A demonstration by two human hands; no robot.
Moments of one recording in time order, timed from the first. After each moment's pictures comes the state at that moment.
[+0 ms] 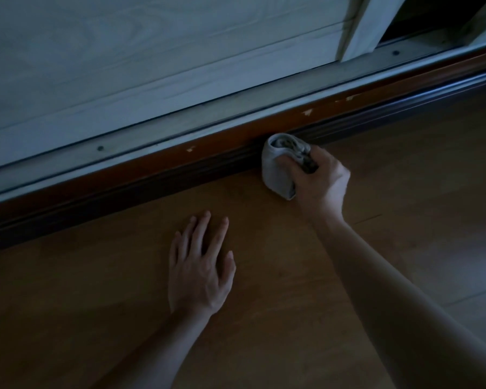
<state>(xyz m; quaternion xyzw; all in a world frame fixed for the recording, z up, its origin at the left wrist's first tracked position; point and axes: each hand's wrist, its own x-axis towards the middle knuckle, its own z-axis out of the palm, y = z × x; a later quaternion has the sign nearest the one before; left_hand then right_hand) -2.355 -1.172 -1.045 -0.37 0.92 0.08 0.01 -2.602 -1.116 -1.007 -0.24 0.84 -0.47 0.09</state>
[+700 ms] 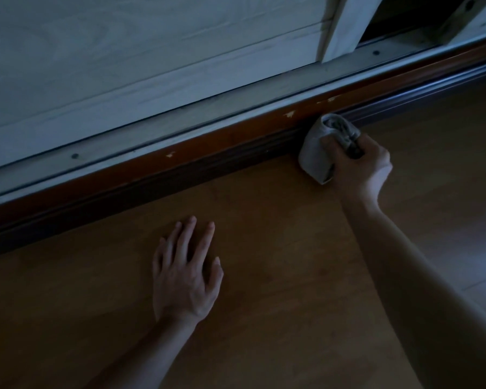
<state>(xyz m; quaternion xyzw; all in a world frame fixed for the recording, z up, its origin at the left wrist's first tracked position) -2.356 -1.173 -1.046 -0.38 0.92 0.09 0.01 -2.666 -1.078 -1.002 -0.11 0.86 -0.50 0.07</state>
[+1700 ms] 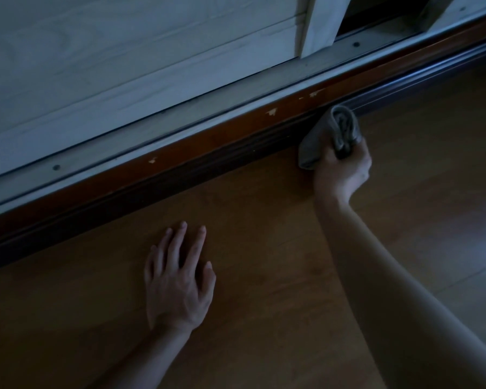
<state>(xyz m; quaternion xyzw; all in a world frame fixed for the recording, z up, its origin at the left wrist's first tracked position) -2.356 -1.171 -1.049 -0.38 0.92 0.08 0.00 -2.649 -1.095 -1.012 0.06 0.81 -0.58 0.04</state>
